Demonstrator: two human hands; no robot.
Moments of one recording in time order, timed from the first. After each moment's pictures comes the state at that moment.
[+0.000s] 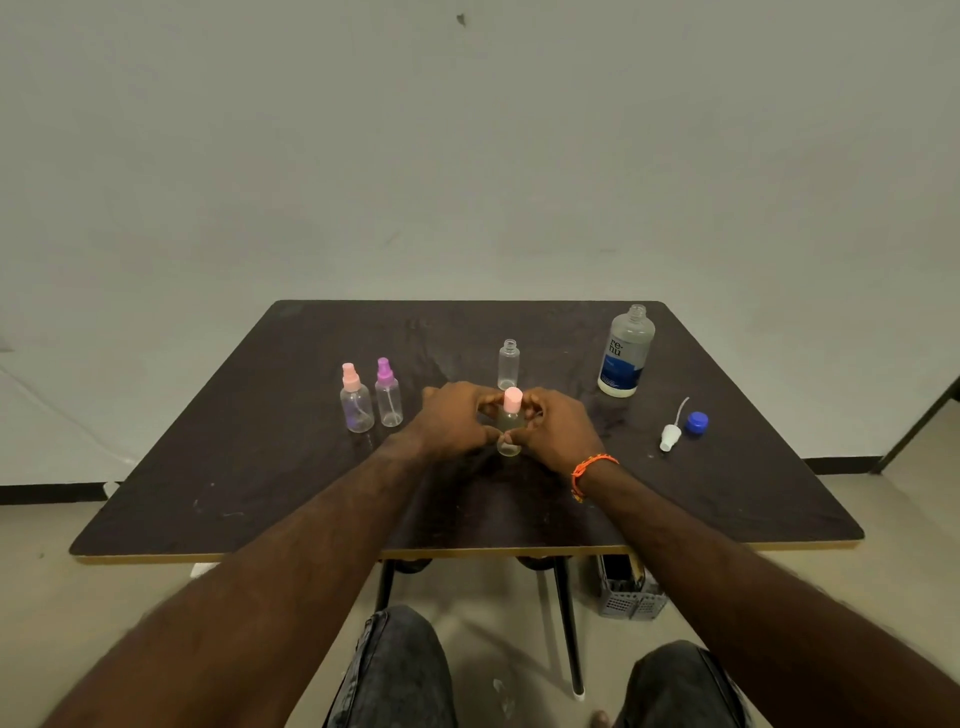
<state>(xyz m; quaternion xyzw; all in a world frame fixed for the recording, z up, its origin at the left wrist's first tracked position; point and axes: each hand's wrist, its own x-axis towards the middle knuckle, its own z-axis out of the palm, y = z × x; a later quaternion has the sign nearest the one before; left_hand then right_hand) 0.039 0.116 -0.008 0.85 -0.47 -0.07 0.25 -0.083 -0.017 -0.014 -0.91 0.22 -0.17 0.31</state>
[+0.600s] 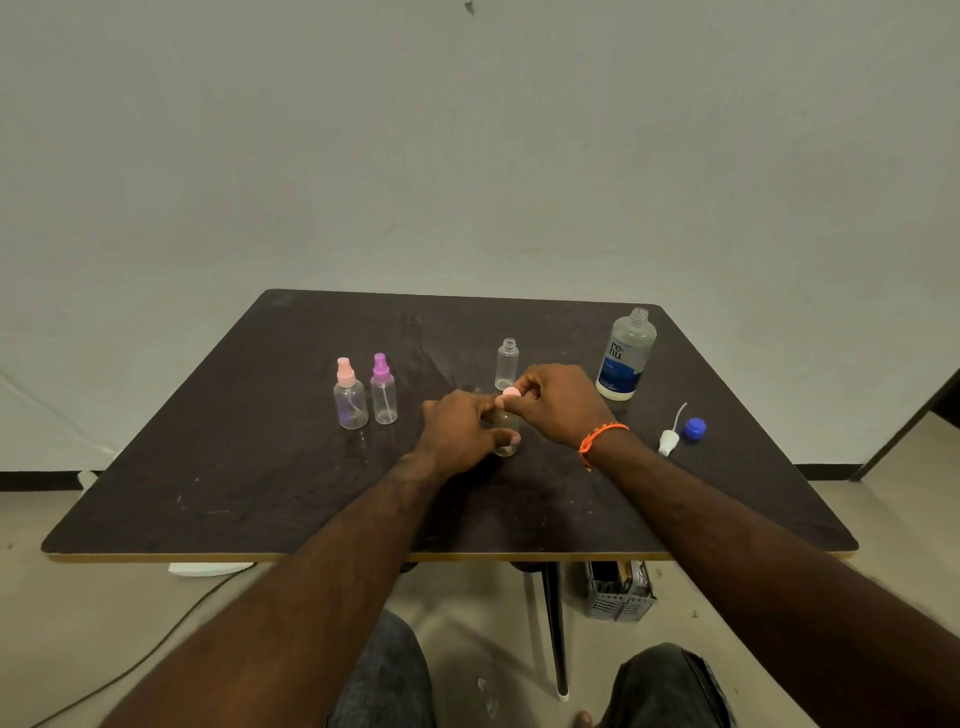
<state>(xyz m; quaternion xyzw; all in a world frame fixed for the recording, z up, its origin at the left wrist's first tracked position) 0.035 0.104 -0.042 0.85 -0.39 -0.05 0.34 -0.069 -0.025 0.024 -0.95 0.18 -0.15 0.22</state>
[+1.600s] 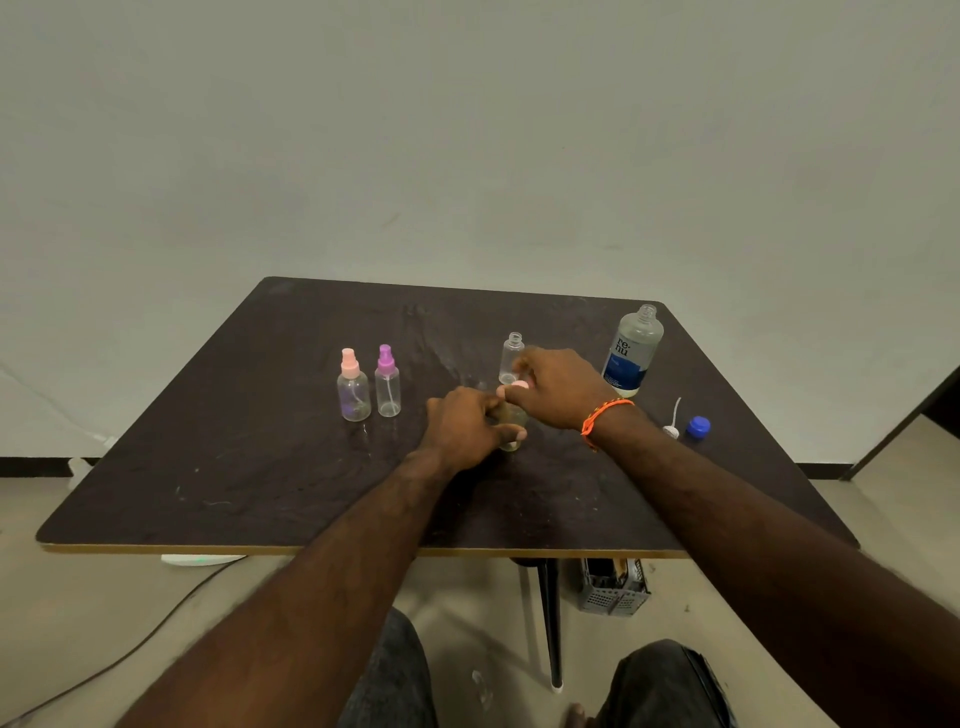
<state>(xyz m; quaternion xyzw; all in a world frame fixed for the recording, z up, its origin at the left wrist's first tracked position) 0.037 0.104 -0.046 0.85 -0.39 -0.04 0.35 -0.057 -0.019 0.046 -0.98 0.16 -0.05 0.13</state>
